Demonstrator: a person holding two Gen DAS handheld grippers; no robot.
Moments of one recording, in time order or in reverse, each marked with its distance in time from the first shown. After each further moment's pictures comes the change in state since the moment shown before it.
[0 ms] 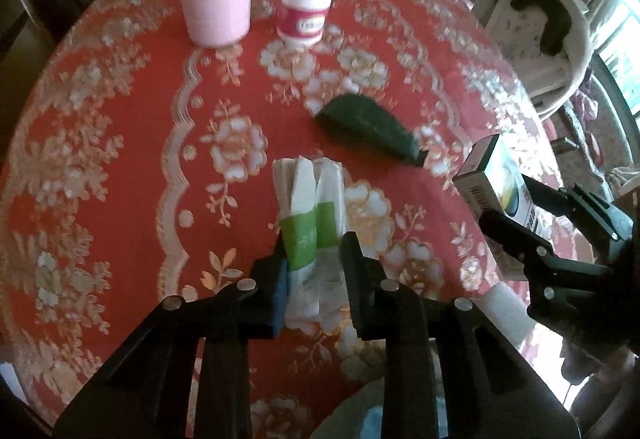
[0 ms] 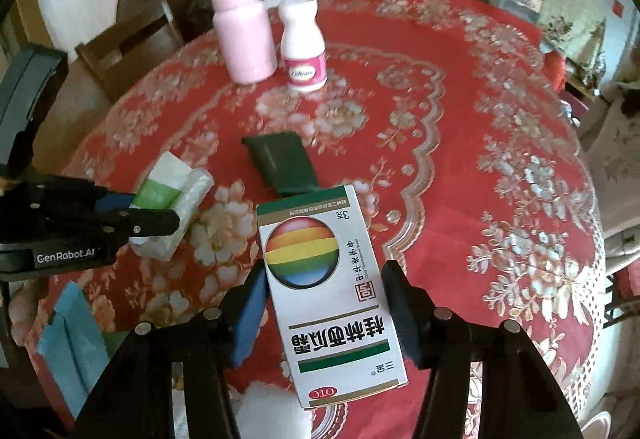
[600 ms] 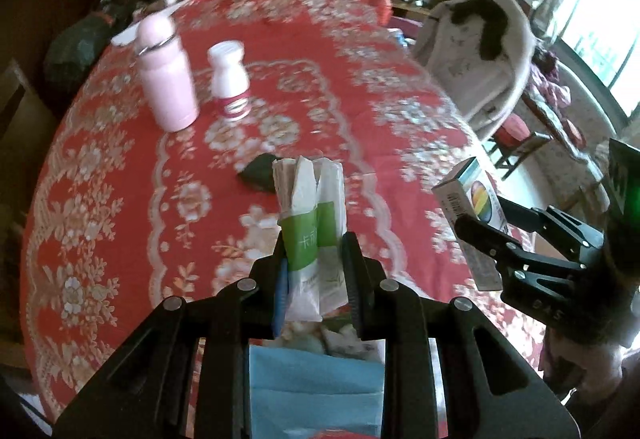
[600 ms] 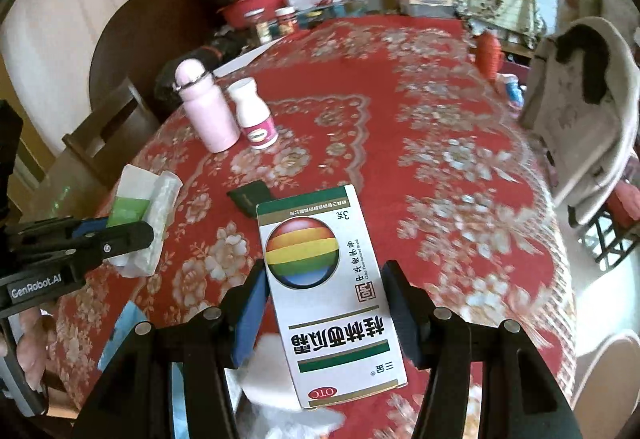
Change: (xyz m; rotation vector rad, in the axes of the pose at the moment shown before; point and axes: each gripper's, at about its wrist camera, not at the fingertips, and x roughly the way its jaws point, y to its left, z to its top) left arm -0.085 -0.088 -0.022 0.155 -0.172 -0.020; right arm -0.089 -0.036 -0.036 0.254 -0.145 -0.028
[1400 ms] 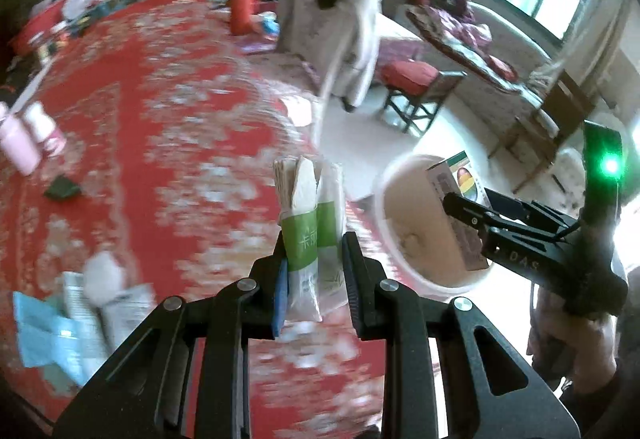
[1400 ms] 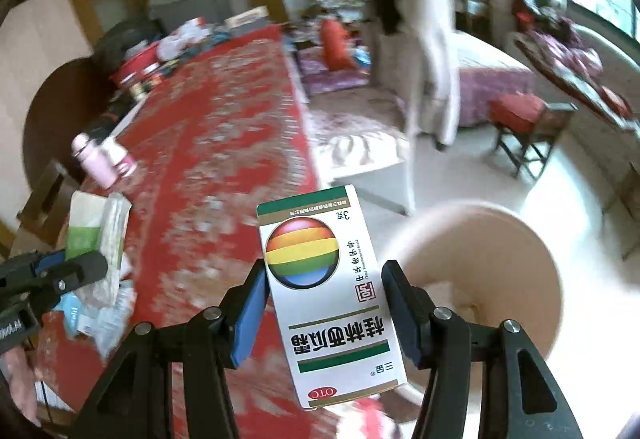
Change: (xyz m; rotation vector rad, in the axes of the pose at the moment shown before) left arm 0.008 -0.301 -0.061 0.244 0.039 -0.181; right arm -0.168 -0.233 -0.148 0.332 -0.056 -0.220
